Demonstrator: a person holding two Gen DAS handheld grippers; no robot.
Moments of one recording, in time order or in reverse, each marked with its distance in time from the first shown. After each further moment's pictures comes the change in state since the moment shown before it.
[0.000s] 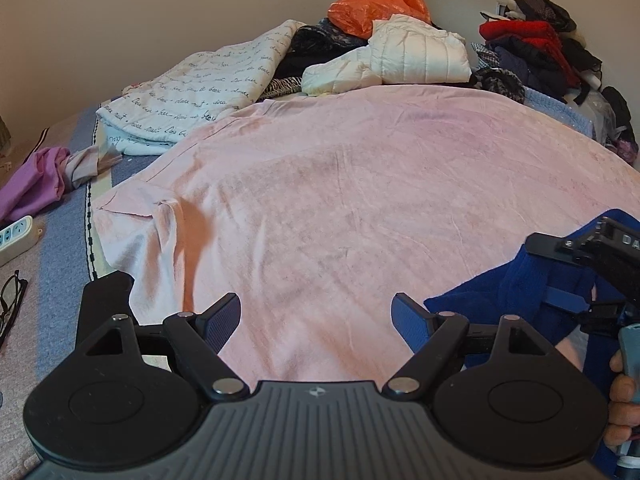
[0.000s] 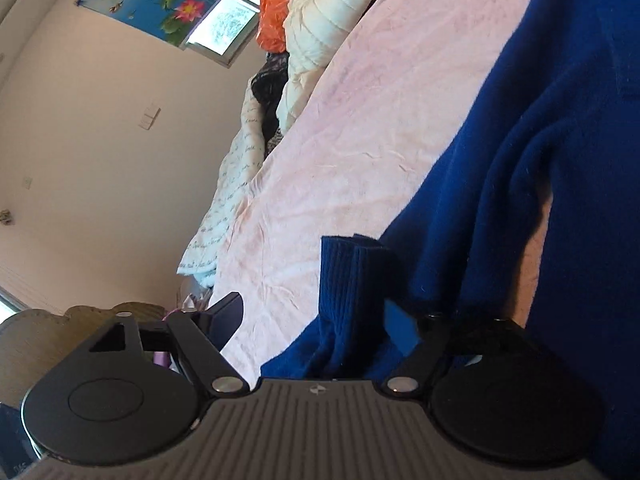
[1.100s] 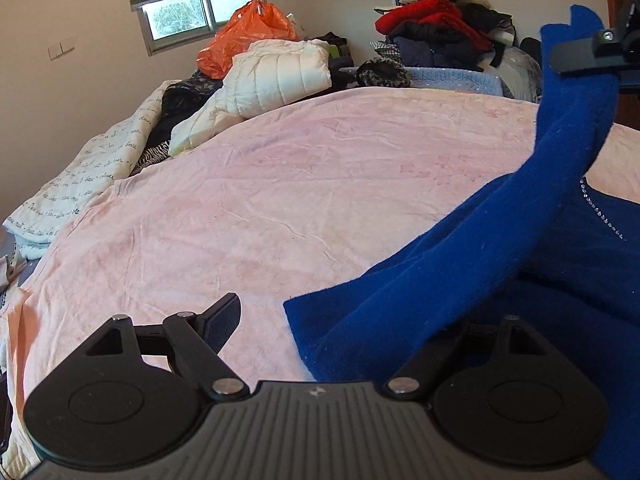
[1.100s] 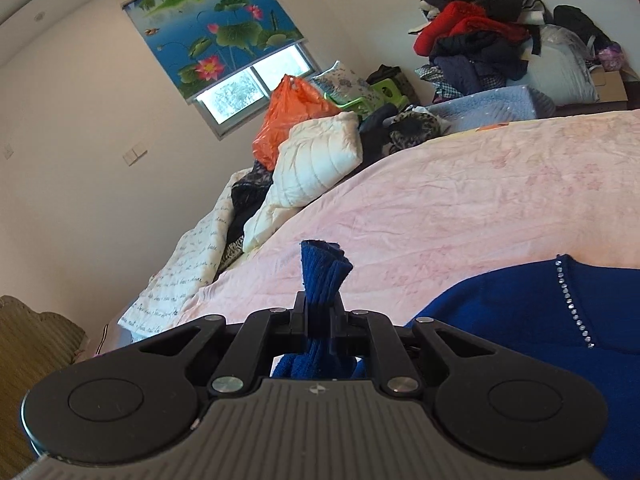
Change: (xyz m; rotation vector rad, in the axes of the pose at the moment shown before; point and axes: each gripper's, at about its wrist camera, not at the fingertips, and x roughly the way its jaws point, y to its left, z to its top) left arm 0.037 -0.223 0.004 0.266 -0.107 -0.076; right arm -0.174 0.004 0.116 -0.288 -0.277 -0.135
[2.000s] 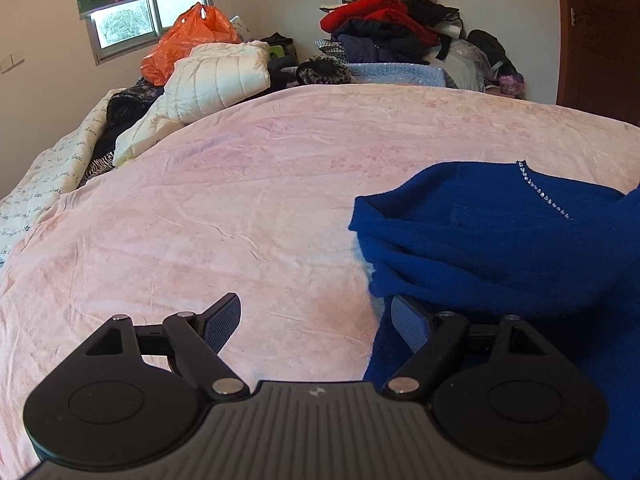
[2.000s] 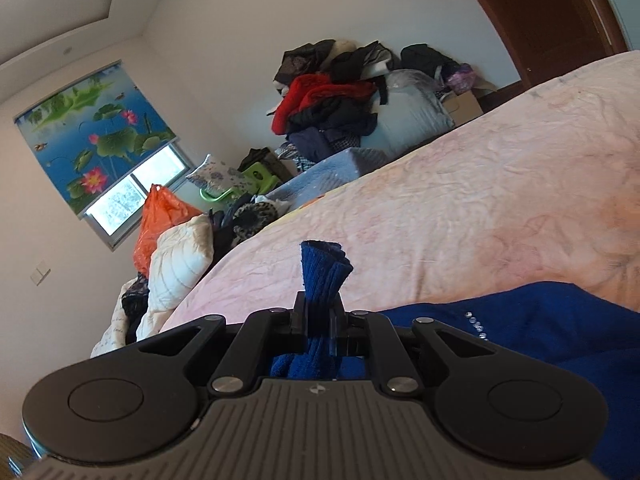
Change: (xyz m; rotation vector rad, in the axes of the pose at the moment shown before) left arm -0.003 -0.021 -0.006 0.065 -0.012 -0.144; right arm -0.110 -0.156 -0.013 0.227 -0.283 -0.298
